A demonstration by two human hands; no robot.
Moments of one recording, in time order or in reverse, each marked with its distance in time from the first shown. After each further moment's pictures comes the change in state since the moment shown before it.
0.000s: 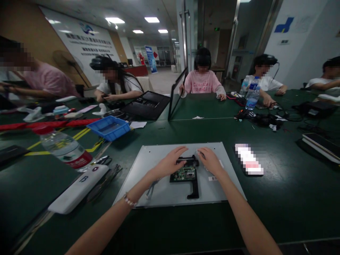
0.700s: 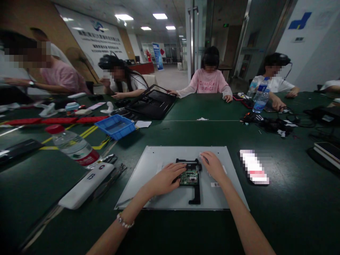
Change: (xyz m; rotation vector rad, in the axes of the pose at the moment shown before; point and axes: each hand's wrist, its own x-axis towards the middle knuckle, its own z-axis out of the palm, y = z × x) left_hand -0.047 0.012 -0.005 0.137 -0.148 0.046; right_hand -0.001 -0.009 -0.003 0.046 -0.020 0.067
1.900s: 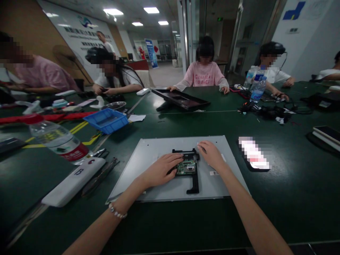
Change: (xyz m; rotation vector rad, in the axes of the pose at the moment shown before) left_hand 0.004 -0.009 0.014 0.071 0.014 0.094; right_hand -0.002 -0.001 -0.006 -0.046 -0.002 -0.037
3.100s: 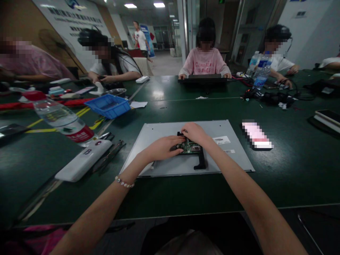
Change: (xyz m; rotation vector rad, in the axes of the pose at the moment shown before) left_hand -0.003 -0.006 -0.004 0.016 -0.049 0.029; right_hand 0.047 -0.070 0.030 -0.271 -0.323 -0.157
